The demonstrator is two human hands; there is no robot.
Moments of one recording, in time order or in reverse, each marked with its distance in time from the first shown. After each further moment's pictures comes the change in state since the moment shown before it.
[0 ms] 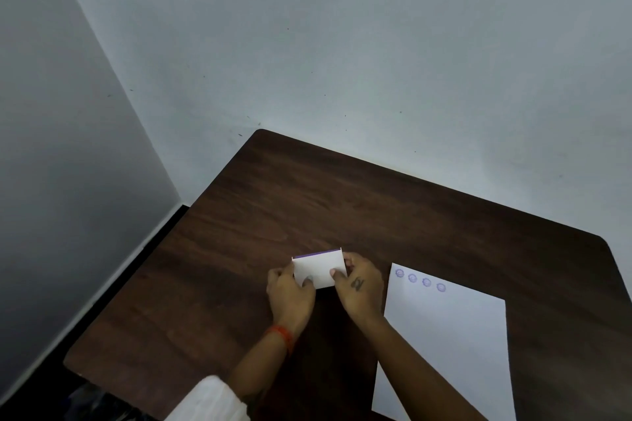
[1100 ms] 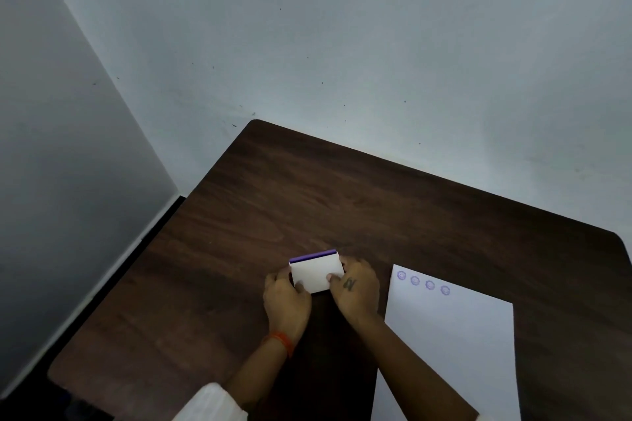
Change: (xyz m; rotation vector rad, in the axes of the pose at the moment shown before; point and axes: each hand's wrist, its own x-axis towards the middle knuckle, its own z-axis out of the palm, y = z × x) left_hand 0.021 -0.008 0.017 0.088 0.032 -0.051; right_hand 0.026 0.012 0.015 -0.171 -0.104 0.125
